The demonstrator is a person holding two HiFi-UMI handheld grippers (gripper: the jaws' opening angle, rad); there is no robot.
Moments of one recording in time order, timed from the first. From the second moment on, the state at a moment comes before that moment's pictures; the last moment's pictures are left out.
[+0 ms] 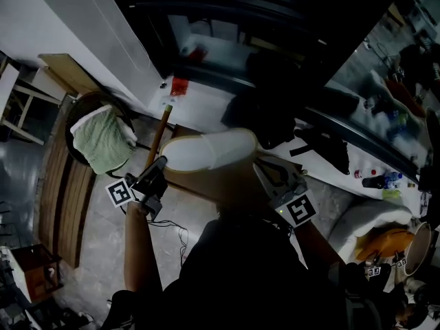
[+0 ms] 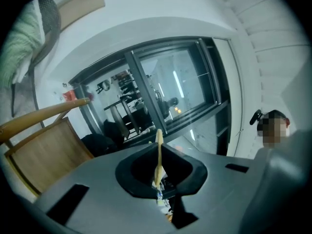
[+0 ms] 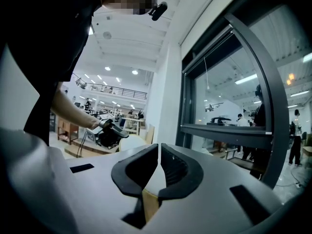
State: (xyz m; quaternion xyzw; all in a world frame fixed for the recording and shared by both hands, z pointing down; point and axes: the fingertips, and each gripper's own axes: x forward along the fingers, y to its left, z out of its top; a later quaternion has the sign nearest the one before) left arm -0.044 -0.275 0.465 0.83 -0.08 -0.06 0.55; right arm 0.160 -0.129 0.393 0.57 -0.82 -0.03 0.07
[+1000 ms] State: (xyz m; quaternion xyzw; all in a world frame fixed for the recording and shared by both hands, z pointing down) left arm -0.080 -0.275 0.517 0.78 -0.20 -0.12 0.58; right arm 0.144 -0.137 0.413 0.54 -0.84 0.00 0.08
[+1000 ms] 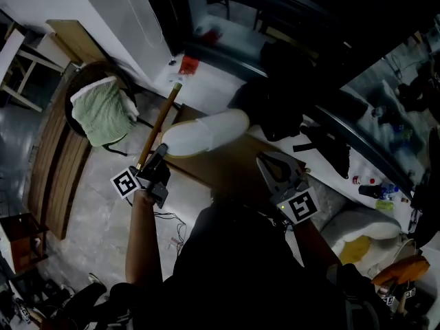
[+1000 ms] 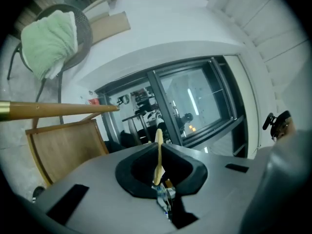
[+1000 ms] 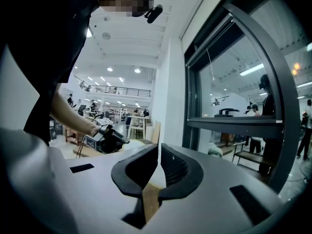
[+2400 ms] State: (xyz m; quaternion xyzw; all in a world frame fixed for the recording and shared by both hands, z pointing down) left arm -0.138 -0.253 0.742 0.67 -0.41 -0.14 0.60; right arm 0.133 -0.173 0.578 0.46 -0.87 0.12 0.14
